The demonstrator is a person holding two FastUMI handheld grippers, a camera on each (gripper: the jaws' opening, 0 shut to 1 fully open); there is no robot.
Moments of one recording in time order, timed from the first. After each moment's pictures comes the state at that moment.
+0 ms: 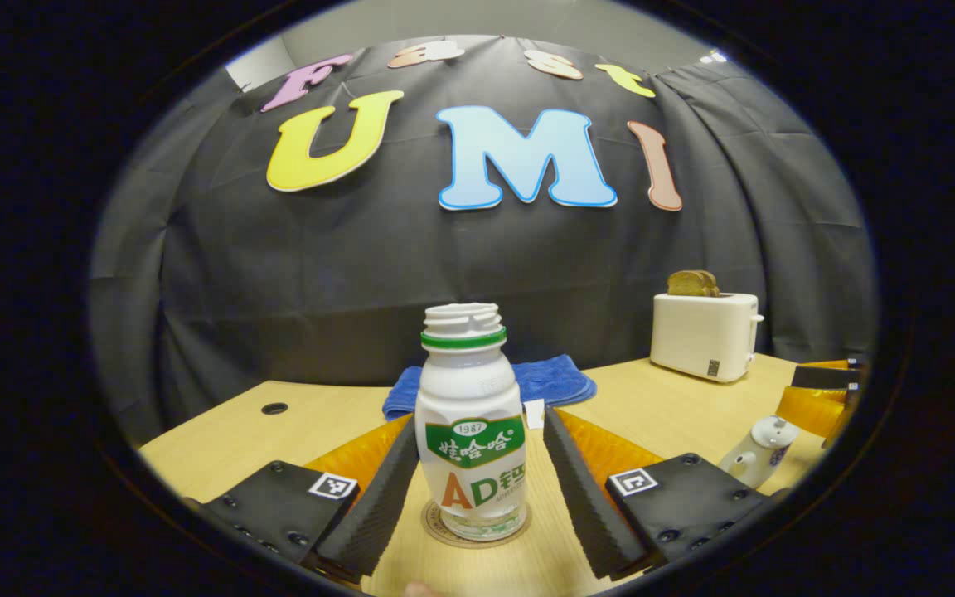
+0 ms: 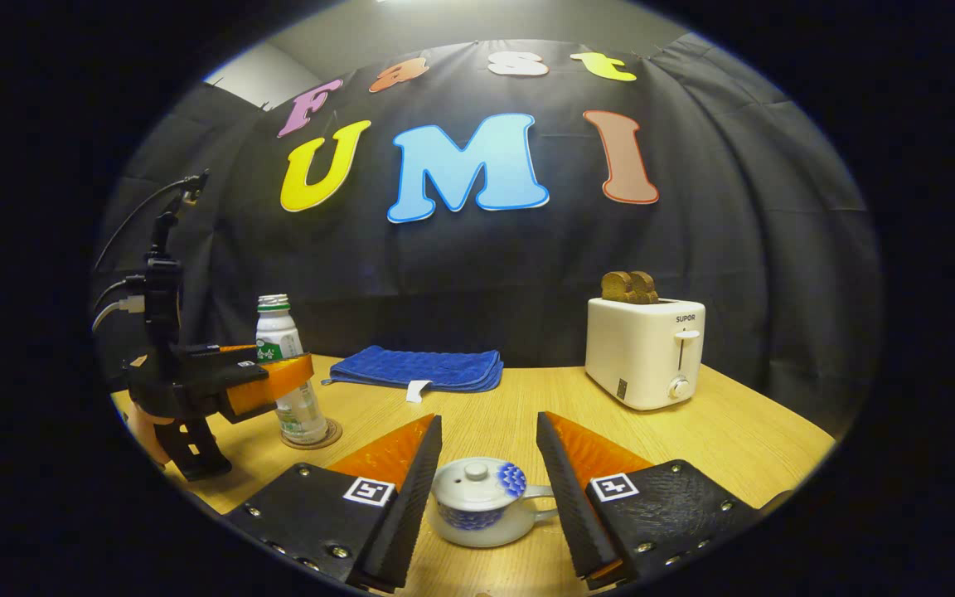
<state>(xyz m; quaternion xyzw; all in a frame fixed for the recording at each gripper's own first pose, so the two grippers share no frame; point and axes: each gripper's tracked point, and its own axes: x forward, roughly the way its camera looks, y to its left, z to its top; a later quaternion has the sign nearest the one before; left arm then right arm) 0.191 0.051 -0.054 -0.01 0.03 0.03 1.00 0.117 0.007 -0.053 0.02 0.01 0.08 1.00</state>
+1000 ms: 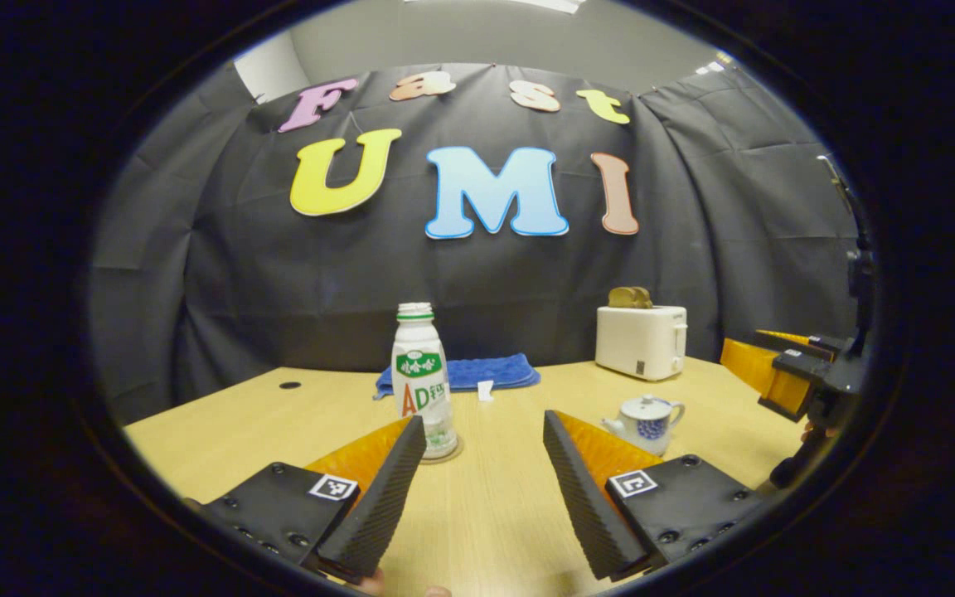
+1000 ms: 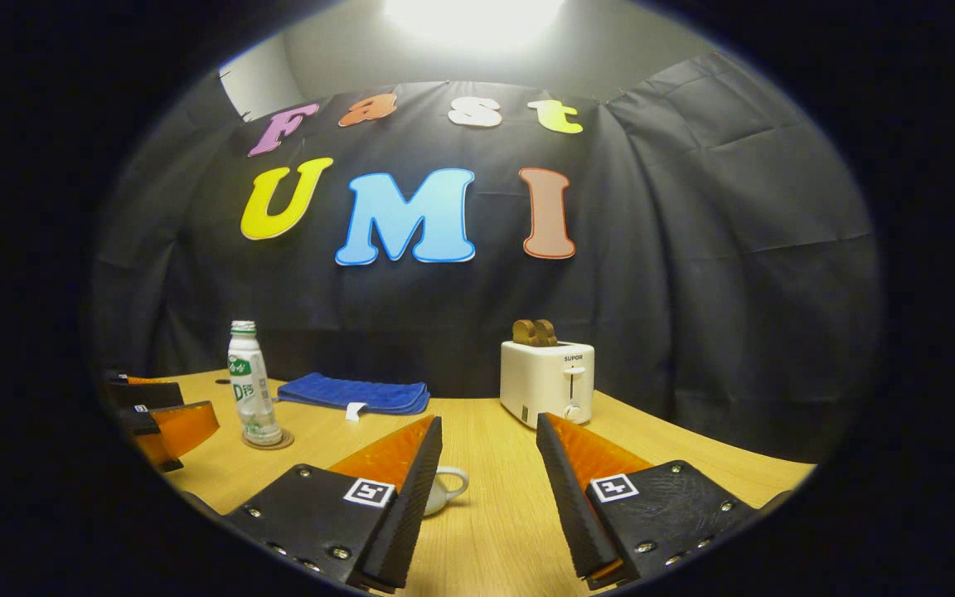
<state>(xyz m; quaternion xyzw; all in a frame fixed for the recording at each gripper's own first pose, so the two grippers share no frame) 0.038 -0.027 -0.058 -0.03 0.02 0.01 1.00 0.033 -0.048 -0.038 -0.02 -0.05 -0.03 1.00</state>
